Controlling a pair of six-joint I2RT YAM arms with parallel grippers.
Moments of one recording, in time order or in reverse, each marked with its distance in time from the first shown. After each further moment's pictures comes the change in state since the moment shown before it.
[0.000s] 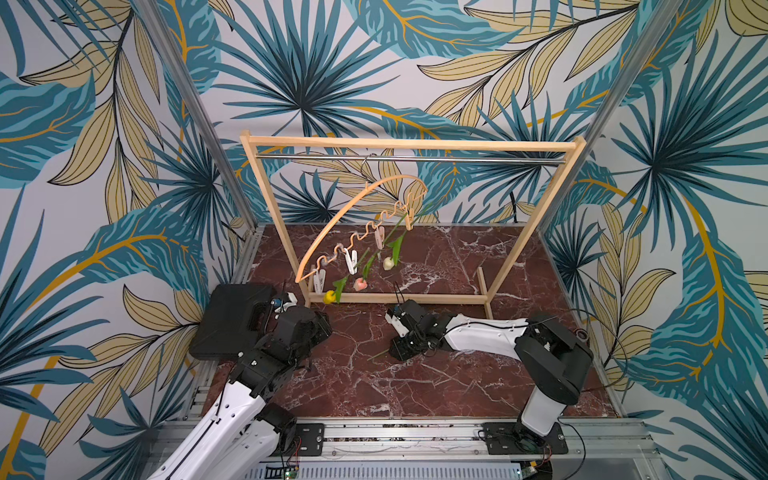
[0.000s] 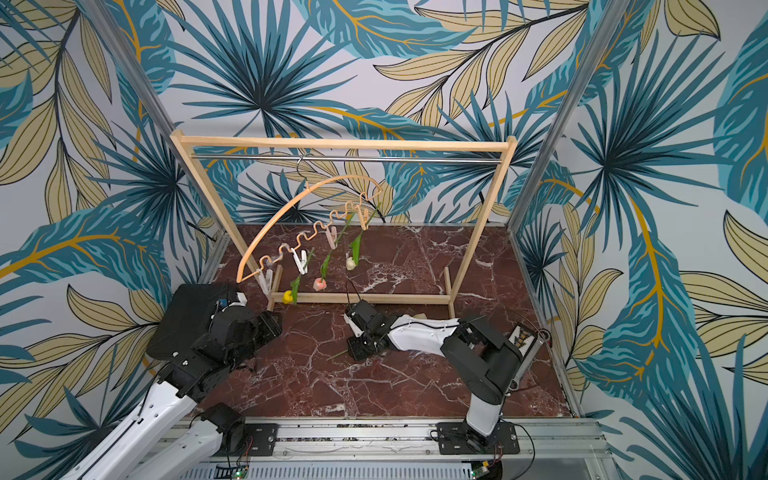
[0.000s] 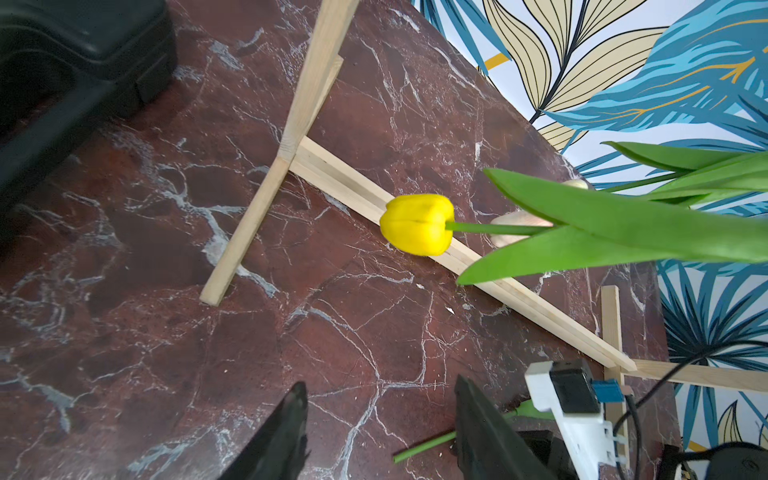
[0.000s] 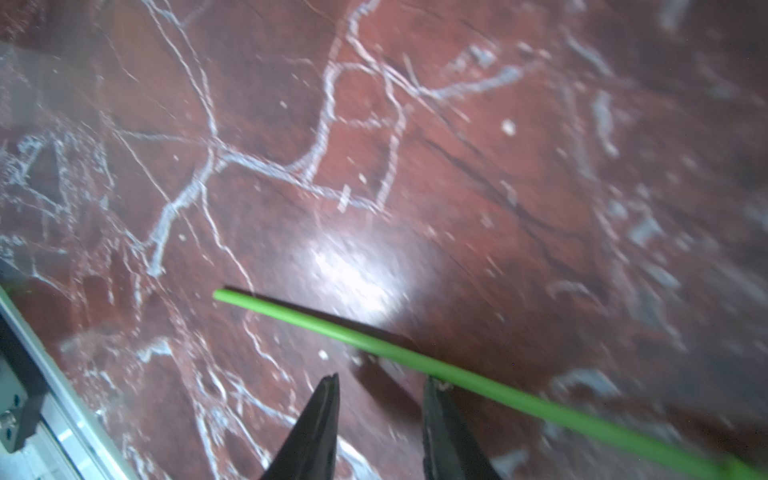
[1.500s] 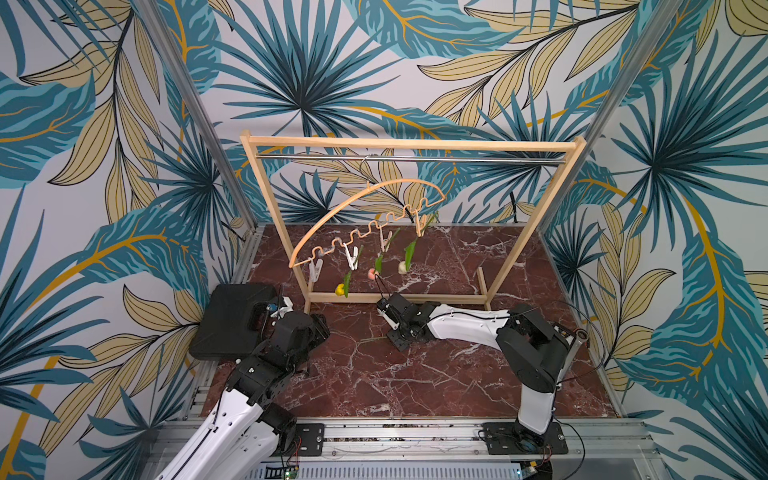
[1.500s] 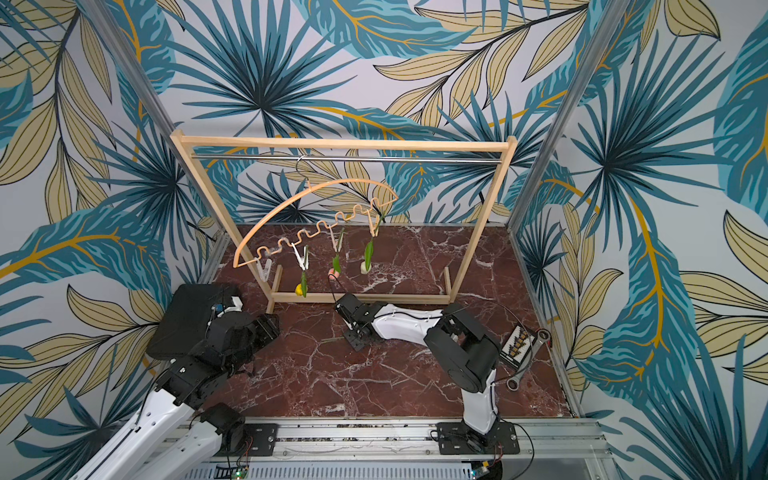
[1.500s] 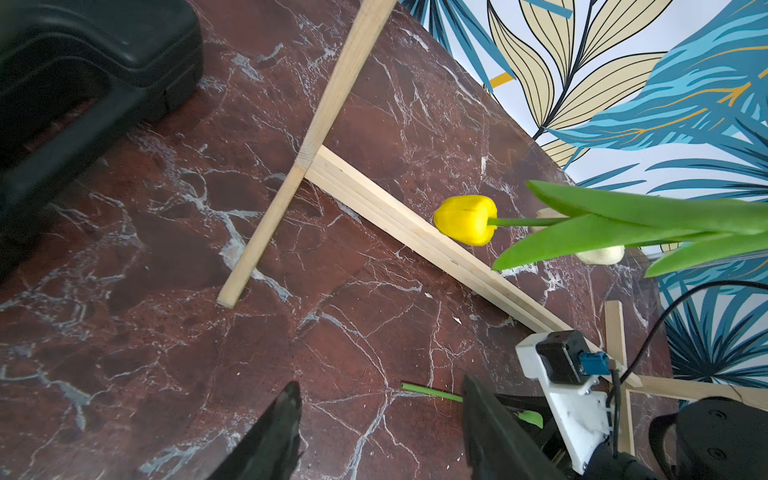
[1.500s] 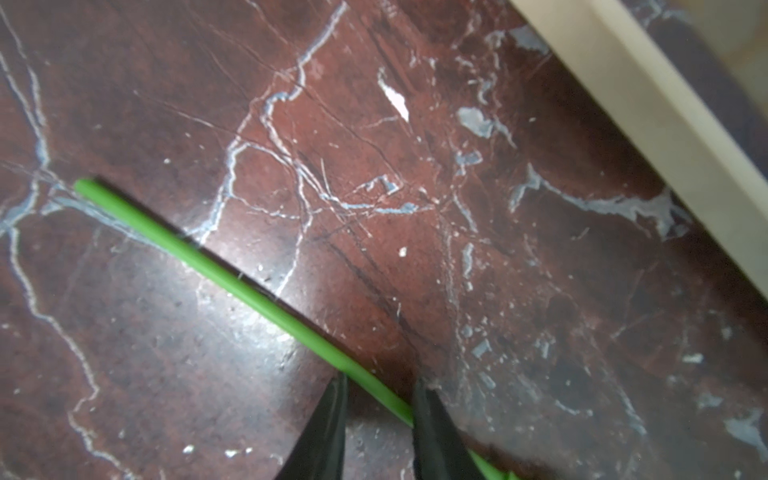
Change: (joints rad) left arm 0.000 -0.049 -0.044 0.017 -0.035 -0.015; right arm 0.008 0.100 0.180 -0.193 0.303 -0.275
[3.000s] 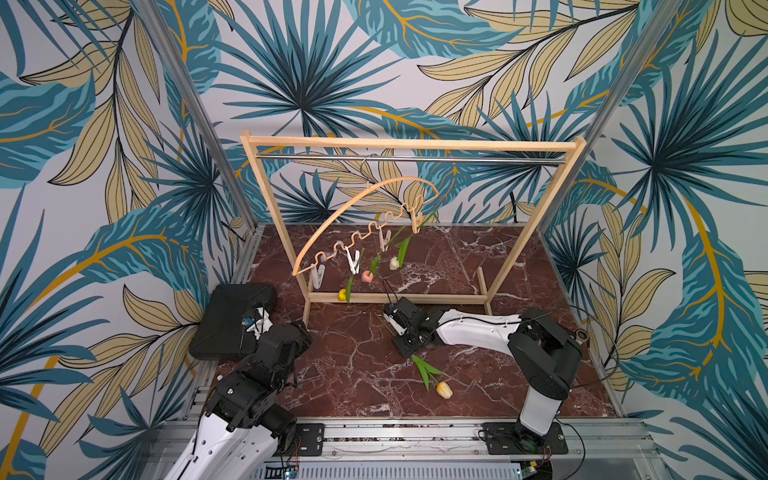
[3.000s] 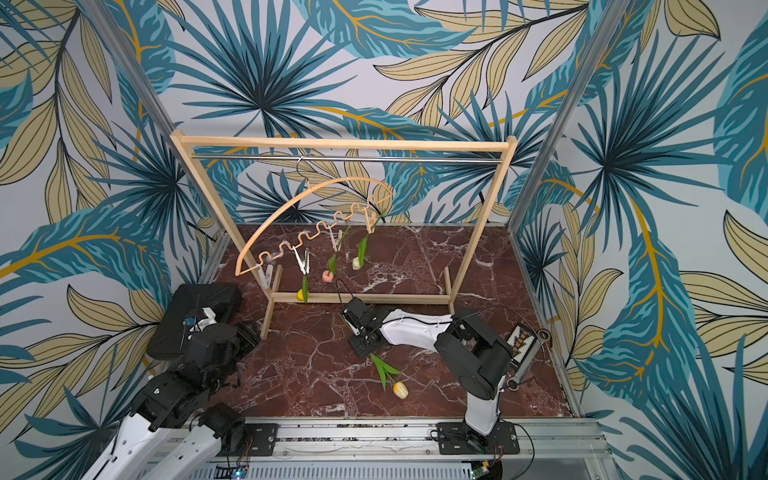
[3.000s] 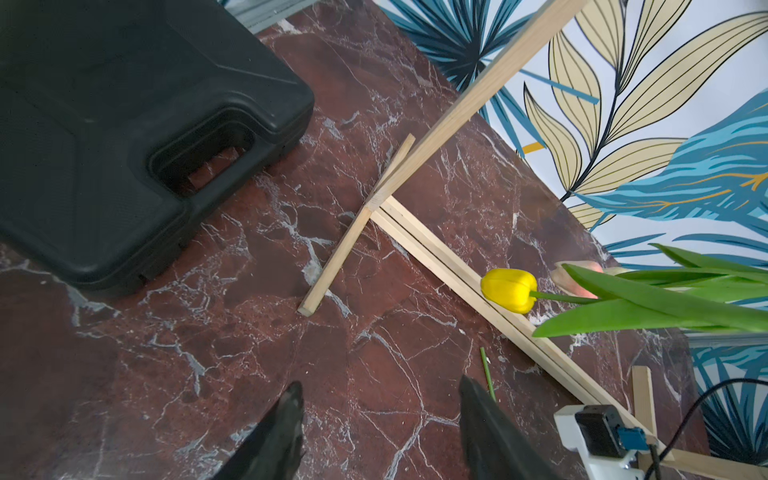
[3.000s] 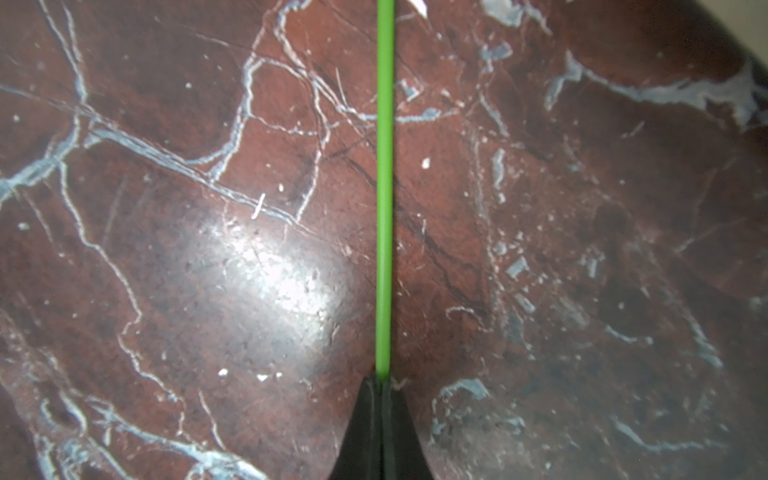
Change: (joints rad) left arm 0.000 -0.148 0.069 -0.224 -0.188 -0.072; right arm -0.002 -0.096 -0.121 0.019 -0.073 0.076
